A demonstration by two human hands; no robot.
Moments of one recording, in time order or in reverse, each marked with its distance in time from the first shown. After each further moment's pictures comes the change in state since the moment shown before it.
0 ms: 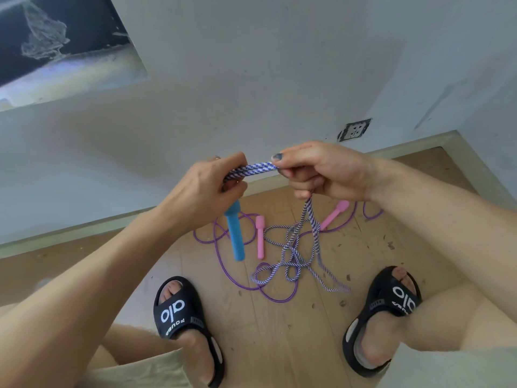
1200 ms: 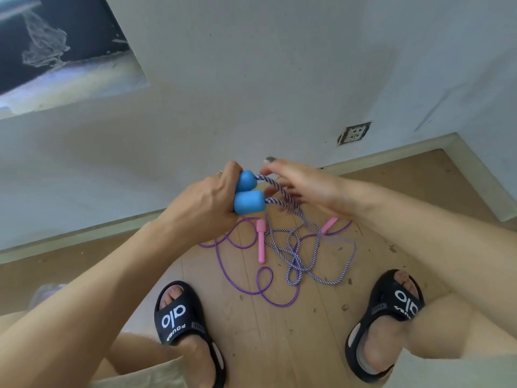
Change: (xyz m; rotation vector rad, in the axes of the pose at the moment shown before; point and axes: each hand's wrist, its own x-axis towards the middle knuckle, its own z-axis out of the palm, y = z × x) left_hand -0.004 -0.011 0.017 0.240 -0.080 -0.010; right_hand 0.015 0.010 0.026 -0.142 0.215 0.095
